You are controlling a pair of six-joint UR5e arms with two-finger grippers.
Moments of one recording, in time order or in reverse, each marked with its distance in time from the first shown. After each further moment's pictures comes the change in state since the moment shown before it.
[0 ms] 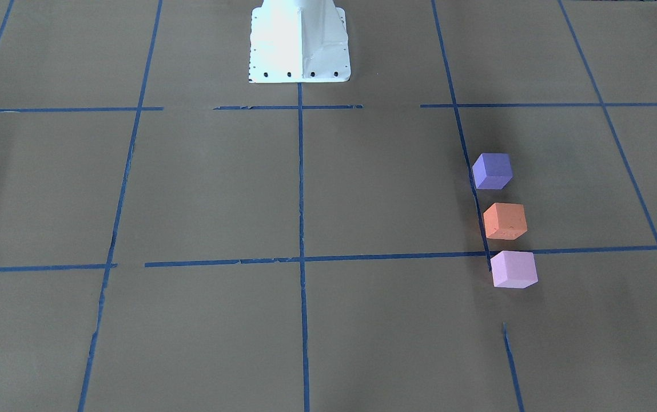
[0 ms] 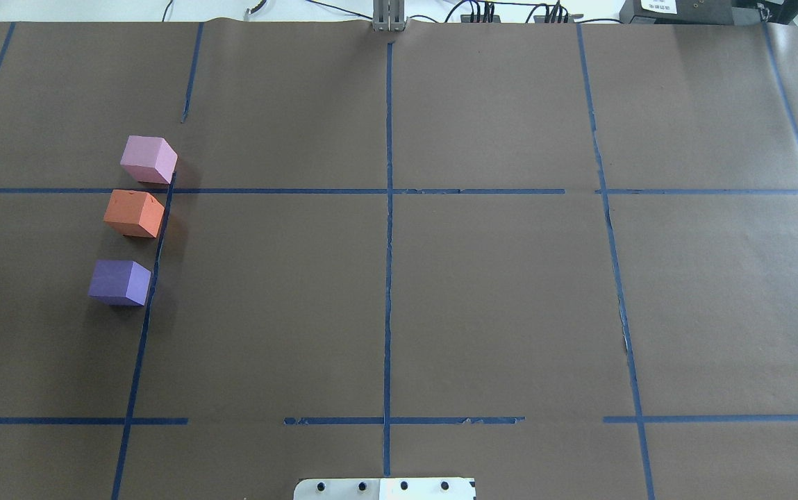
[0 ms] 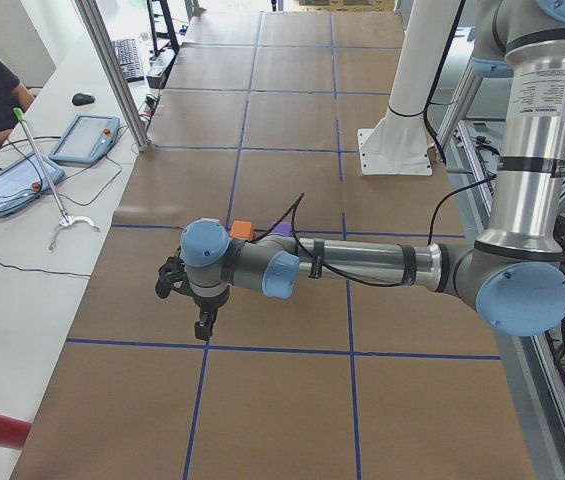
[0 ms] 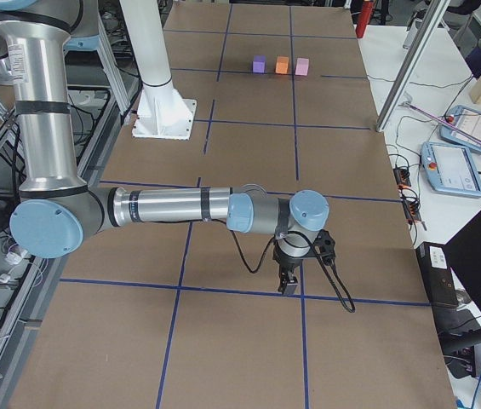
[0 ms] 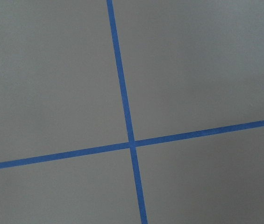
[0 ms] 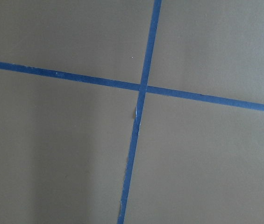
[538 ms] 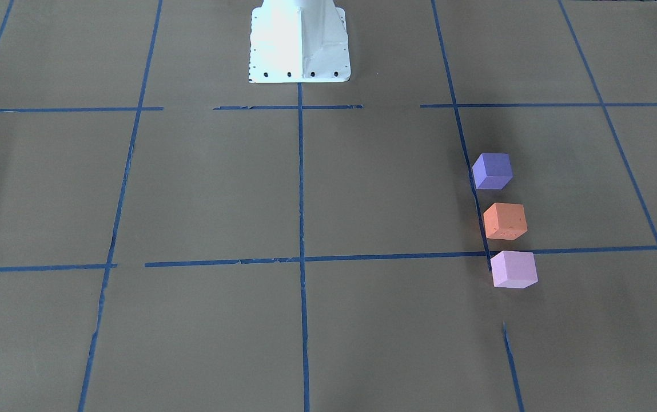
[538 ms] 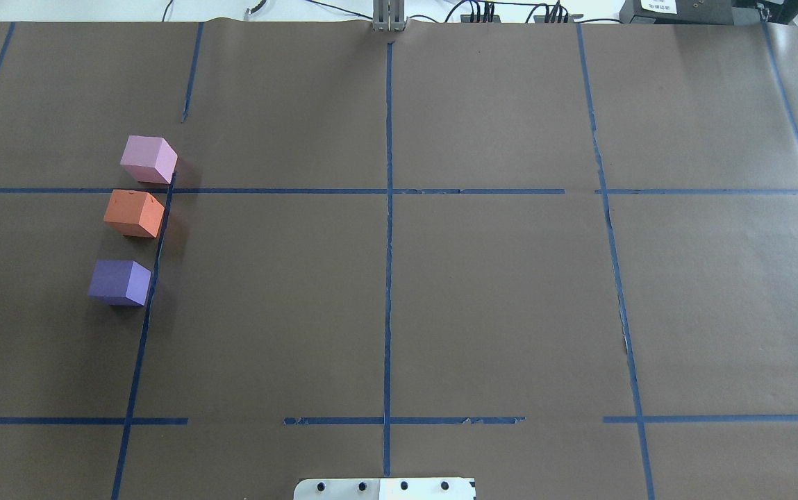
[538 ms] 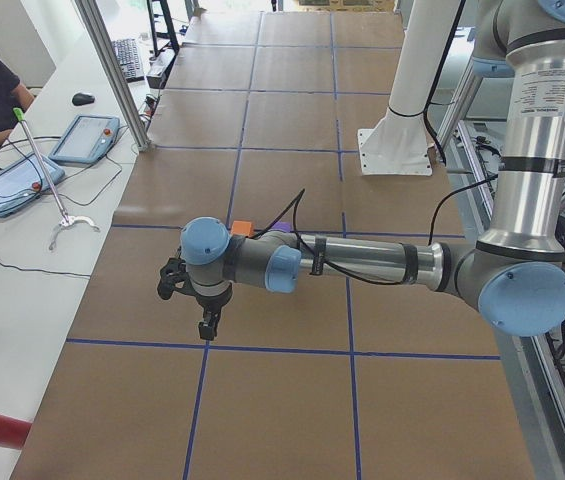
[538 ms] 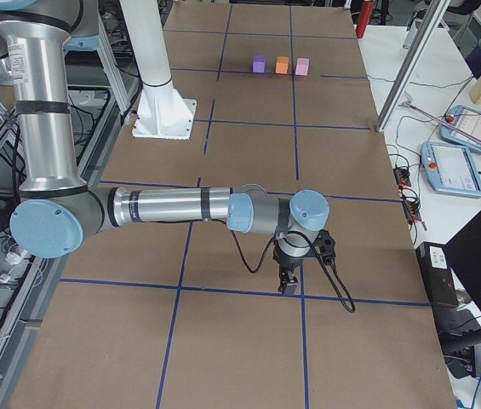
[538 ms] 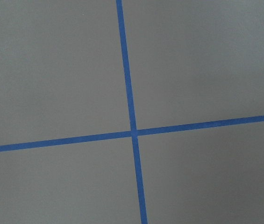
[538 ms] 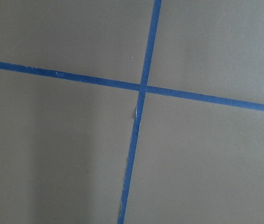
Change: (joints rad) left arm -0.004 0.004 -0.024 0.044 0.005 0.002; right arm 0.000 0.000 0.000 0.000 0.000 0.000
